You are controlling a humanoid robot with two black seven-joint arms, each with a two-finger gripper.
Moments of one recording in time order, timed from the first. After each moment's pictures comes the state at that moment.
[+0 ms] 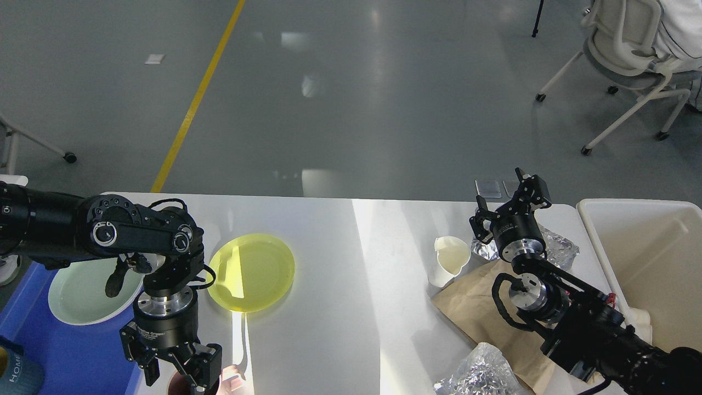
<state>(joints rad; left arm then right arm) -1.55 0.38 0.83 -1.36 0.30 -0.96 0.46 0.59 -0.15 0.61 0.62 0.12 0.07 0.57</state>
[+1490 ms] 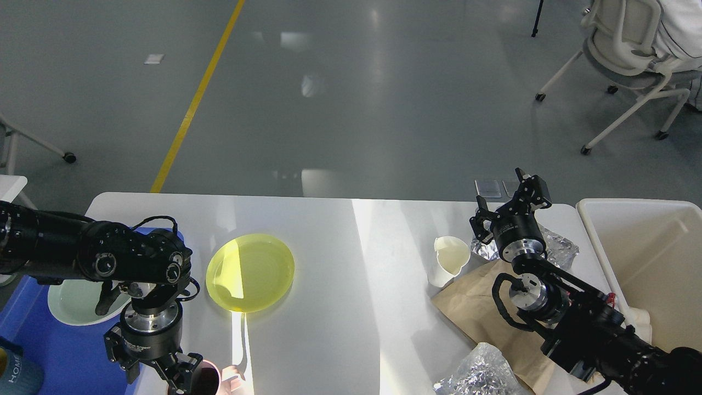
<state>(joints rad) -1.46 0.37 0.90 -1.32 0.41 -0.80 0.46 0.59 -0.15 0.61 0.62 0.12 0.07 0.56</state>
